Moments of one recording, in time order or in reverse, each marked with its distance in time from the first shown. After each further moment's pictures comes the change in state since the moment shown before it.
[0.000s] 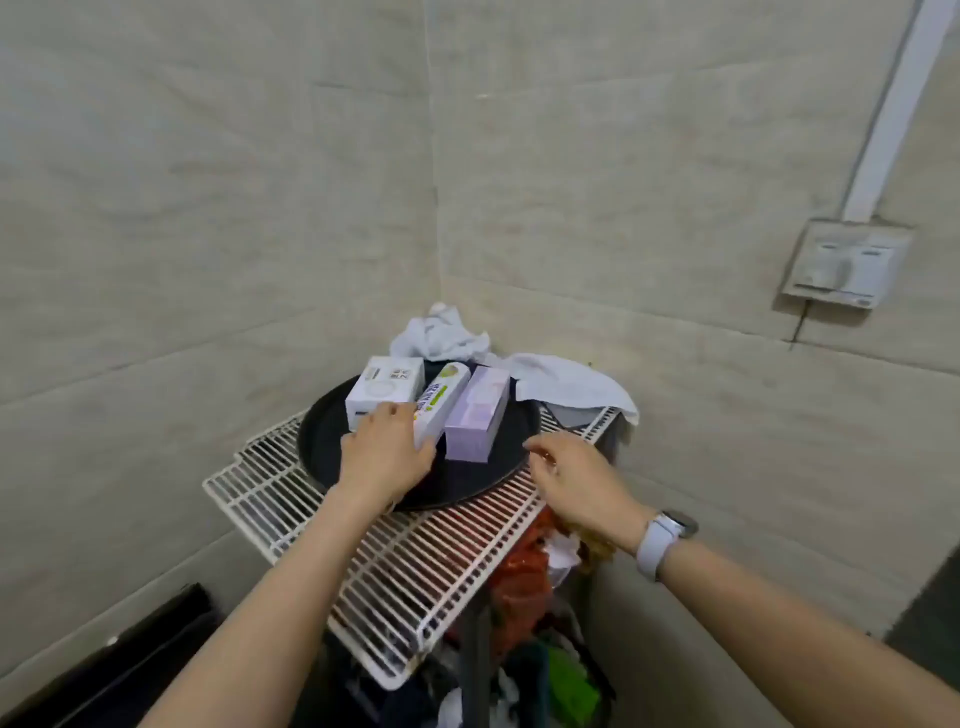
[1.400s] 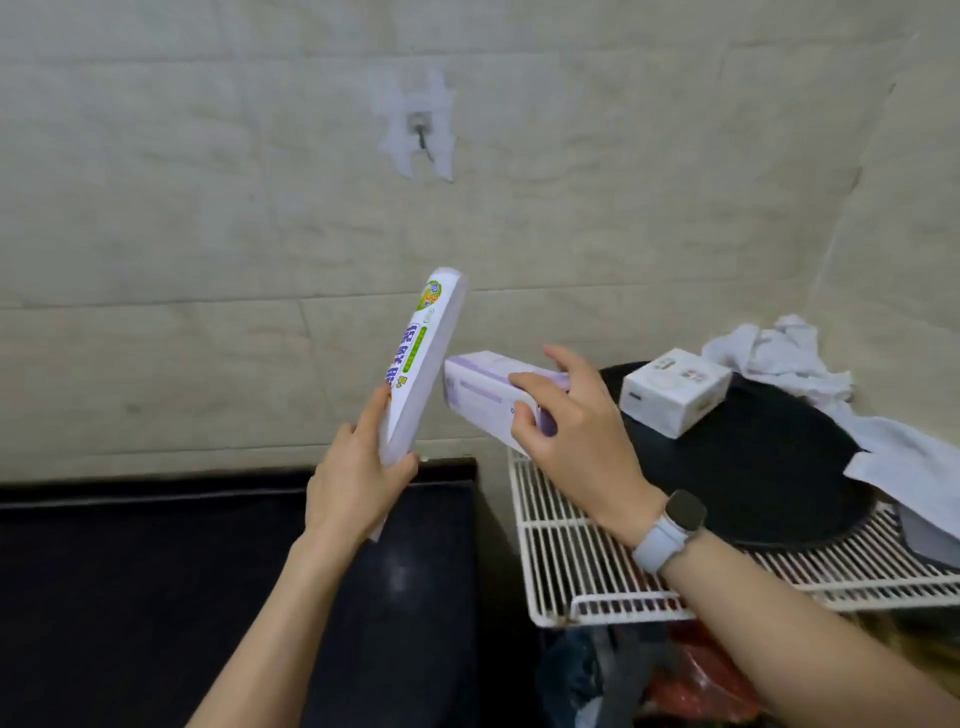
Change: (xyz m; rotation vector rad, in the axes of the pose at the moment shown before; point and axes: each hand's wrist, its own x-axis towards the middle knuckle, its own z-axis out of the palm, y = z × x) left_hand -0.196 -0.079 -0.059 -0.050 0.585 -0.778; right_hand 0.015 -0.156 0.038 0.473 0.029 -0.833
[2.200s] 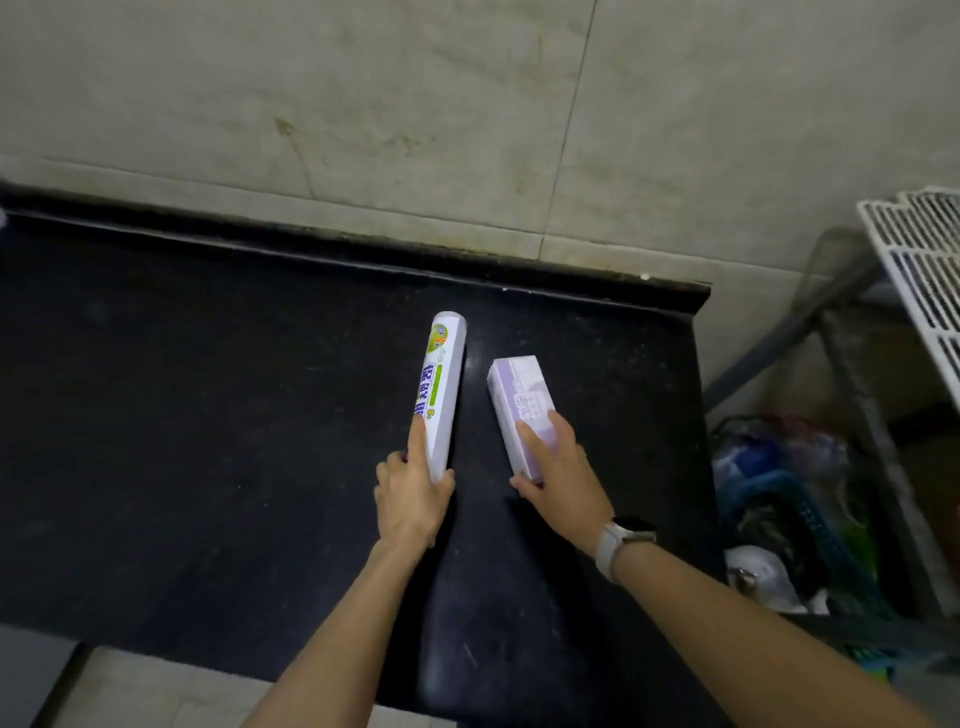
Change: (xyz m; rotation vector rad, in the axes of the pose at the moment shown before) left_hand -0.086 -0.349 0.034 0.080 -0.383 -0.650; right_hand -0.166 -0.085 0.363 0.014 -0.929 0.353
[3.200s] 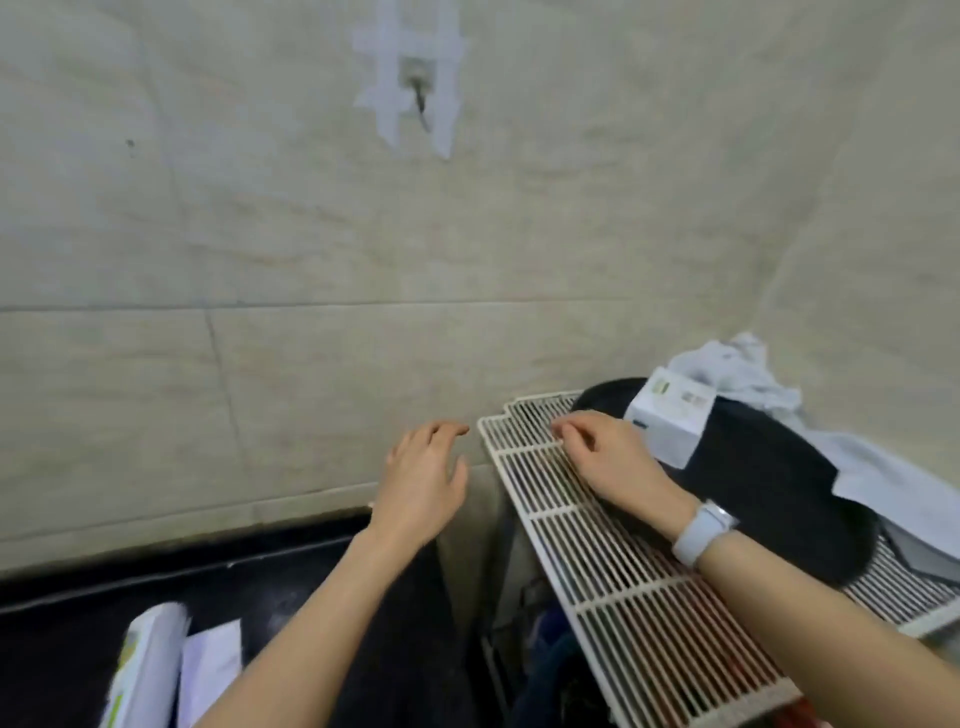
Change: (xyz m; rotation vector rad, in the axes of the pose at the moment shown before) left_hand -0.020 0.378 -0.006 -0.071 0.085 1.080; right_hand -0.058 0.117 -0.370 0.006 0.614 0.136
